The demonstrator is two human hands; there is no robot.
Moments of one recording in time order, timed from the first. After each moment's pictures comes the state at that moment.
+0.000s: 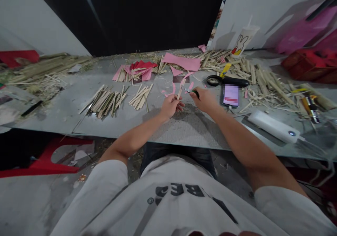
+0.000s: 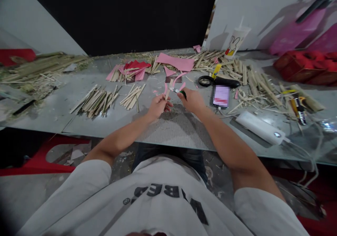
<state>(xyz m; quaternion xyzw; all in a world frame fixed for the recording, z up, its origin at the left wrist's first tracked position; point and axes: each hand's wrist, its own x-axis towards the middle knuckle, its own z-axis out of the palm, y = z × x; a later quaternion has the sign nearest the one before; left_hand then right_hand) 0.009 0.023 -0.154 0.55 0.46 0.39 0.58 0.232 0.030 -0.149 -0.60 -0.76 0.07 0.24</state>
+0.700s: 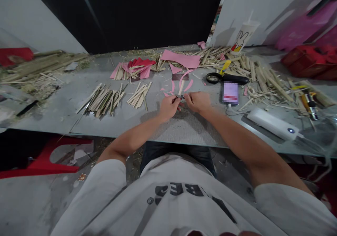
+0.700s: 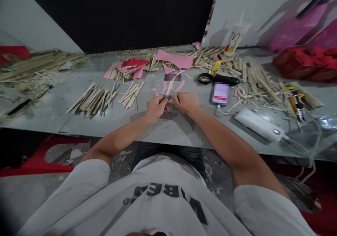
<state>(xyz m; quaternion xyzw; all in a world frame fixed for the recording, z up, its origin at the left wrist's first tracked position) 0.004 0.015 -0.160 0.62 0.47 0.40 0.48 0.198 0.014 -0.145 -0.65 -0.75 0.02 0.12</state>
